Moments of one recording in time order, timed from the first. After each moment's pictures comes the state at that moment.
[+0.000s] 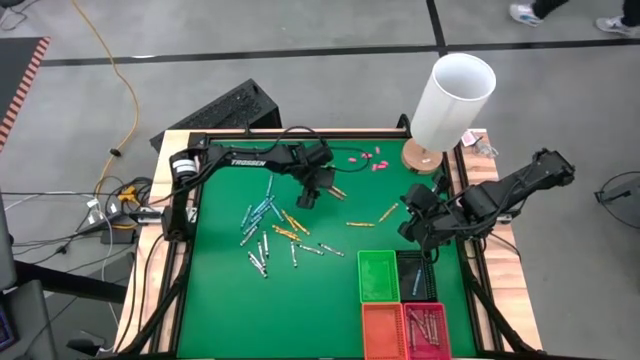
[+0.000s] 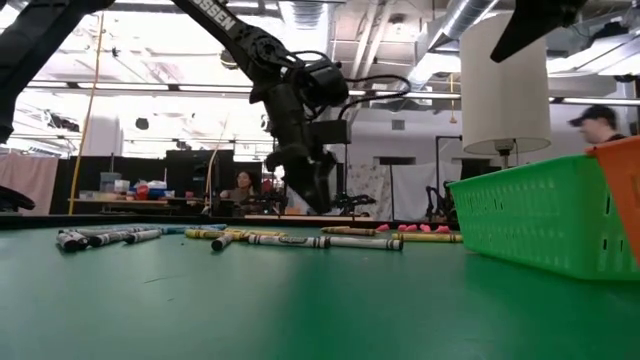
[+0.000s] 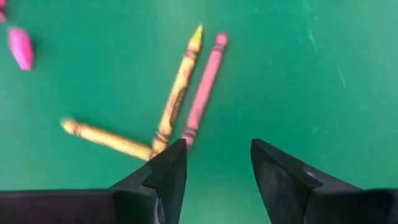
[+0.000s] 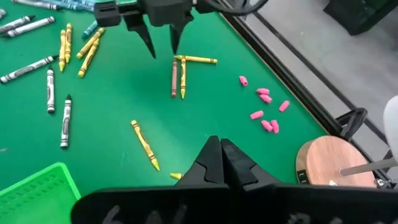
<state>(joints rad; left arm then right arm) 0.37 2.01 1.44 -0.48 0.14 0.61 0.47 1.09 1.14 -1.23 0.85 0.86</state>
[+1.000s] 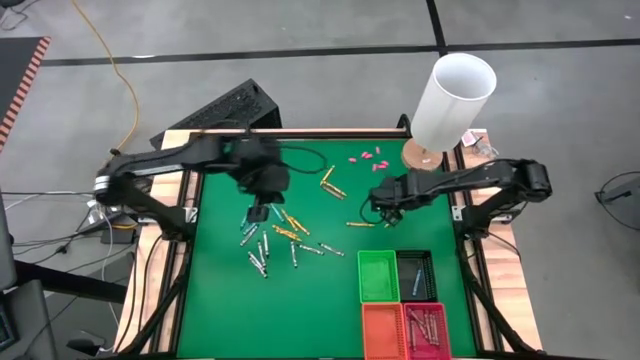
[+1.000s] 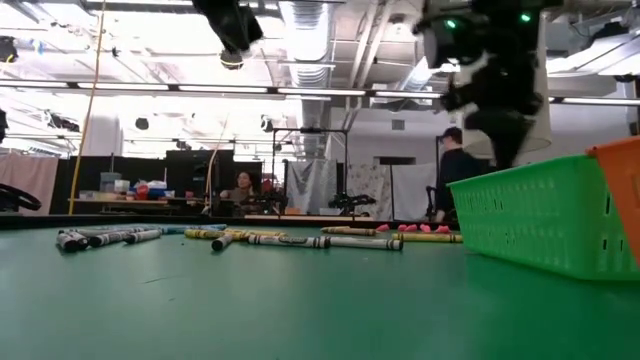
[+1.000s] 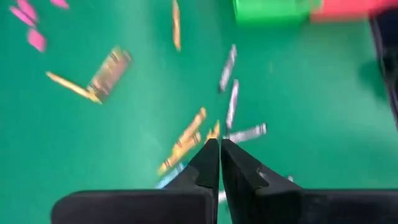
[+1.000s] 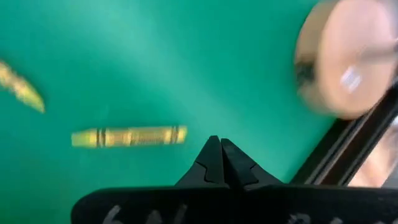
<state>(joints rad) 0.17 1.41 1.48 -1.00 0.20 0.18 -0.04 1.40 1.00 -1.21 0.41 0.71</state>
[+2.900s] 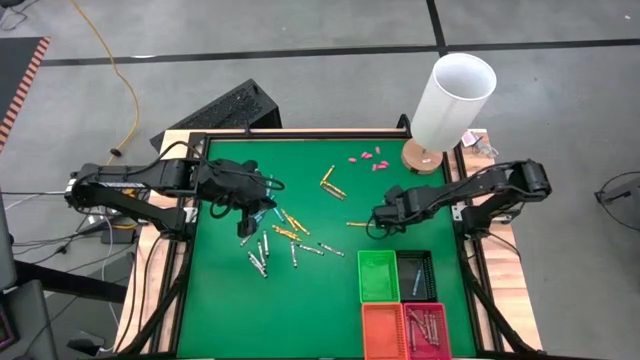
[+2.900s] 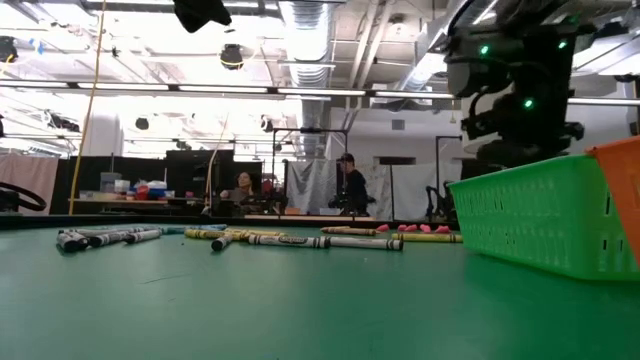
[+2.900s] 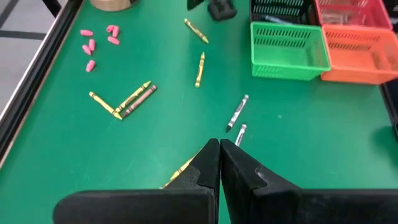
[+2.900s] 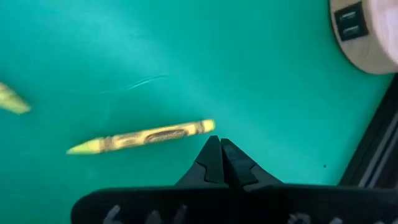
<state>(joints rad) -0.02 1.11 1.19 -0.71 -0.07 -0.09 0.05 1.43 0.83 -1.05 0.42 0.98</state>
